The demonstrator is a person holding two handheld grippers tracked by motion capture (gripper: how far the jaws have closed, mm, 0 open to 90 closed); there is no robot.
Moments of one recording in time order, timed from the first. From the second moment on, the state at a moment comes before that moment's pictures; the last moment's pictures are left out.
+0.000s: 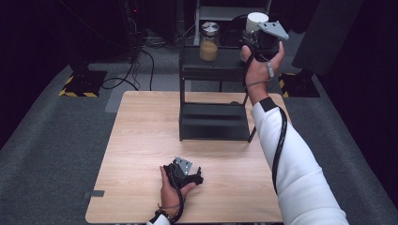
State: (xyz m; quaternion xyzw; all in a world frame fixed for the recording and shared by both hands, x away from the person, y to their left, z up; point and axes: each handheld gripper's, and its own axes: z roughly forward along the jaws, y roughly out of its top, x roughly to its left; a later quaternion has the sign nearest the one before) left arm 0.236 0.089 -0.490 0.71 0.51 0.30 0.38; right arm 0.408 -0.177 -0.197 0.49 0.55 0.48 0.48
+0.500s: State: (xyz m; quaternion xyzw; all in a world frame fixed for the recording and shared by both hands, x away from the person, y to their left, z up) left arm 0.236 0.089 -0.490 0.71 0.51 0.30 0.38; right arm 0.426 -0.176 -0.204 0.50 0.55 0.47 0.47
